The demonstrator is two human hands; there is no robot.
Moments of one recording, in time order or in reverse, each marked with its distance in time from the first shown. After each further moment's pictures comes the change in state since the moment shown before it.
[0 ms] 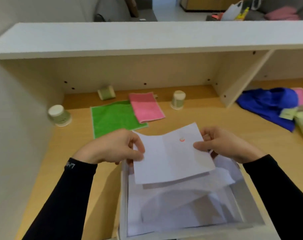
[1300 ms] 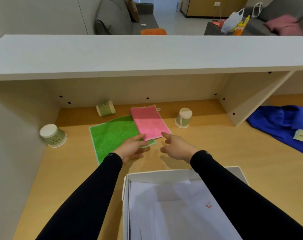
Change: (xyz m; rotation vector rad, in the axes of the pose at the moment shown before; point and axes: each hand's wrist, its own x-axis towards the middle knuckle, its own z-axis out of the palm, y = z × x) left_hand 0.181 -0.093 0.000 -0.891 0.140 -0.253; right_hand 0.148 -0.045 0.059 -0.143 -0.081 0.064
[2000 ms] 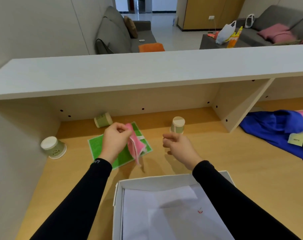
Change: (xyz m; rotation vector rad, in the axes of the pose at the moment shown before) left_hand -0.058 0.060 0.010 0.217 0.578 0.533; right_hand -0.025 0.011 -0.023 0.430 0.283 -0.166
